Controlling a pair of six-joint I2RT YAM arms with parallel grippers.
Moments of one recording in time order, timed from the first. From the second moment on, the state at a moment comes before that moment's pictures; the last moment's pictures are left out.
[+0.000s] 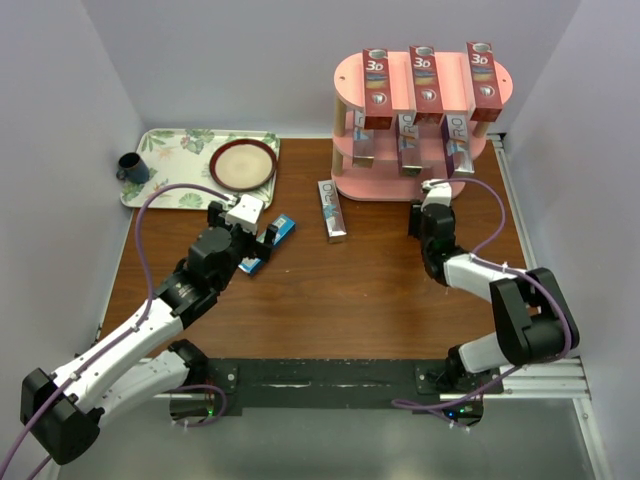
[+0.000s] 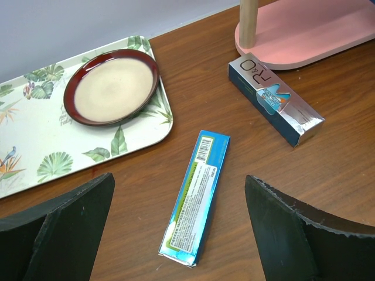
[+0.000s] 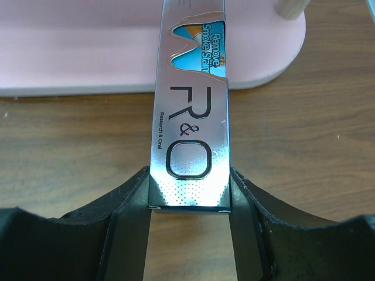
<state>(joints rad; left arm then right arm) -0.64 0.84 0.64 -0.03 -0.36 0.09 0.27 1.45 0.58 0.46 0.40 0.07</state>
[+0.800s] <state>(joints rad) -0.64 0.85 0.64 -0.03 -0.35 0.09 0.21 1.65 0.71 0.54 0.37 0.04</state>
